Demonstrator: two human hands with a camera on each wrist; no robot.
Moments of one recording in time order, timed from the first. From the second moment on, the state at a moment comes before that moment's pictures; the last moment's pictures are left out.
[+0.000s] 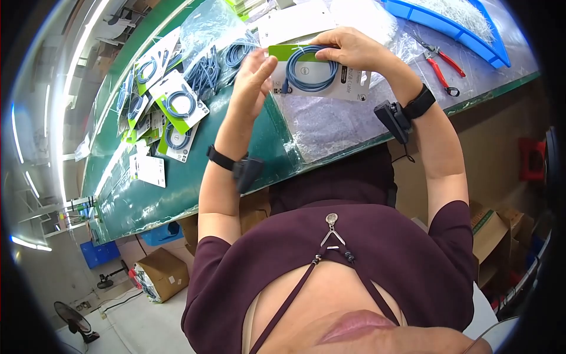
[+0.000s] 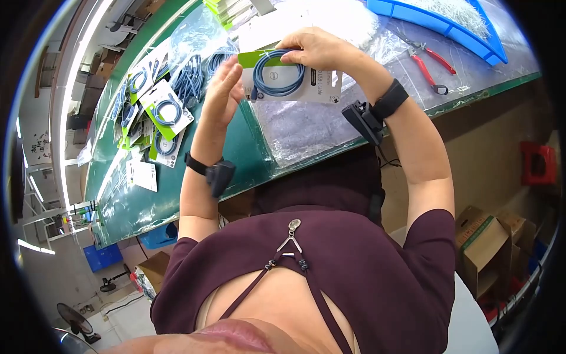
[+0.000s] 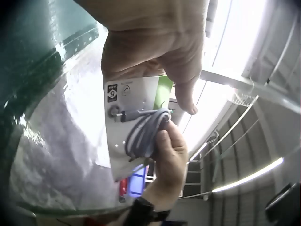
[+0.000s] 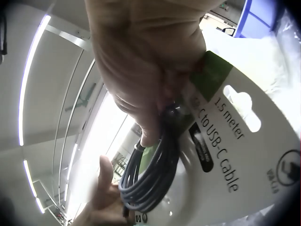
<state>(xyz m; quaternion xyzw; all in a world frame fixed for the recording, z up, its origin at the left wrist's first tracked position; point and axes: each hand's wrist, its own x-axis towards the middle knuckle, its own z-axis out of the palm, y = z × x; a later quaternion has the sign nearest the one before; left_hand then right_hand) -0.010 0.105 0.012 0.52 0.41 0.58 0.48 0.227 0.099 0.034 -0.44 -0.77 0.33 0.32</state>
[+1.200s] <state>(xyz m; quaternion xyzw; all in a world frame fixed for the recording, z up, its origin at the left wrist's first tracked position) 0.001 0.073 -0.003 0.43 0.37 0.43 0.70 0.200 0.074 0.012 -0.44 -0.82 -0.08 0.34</state>
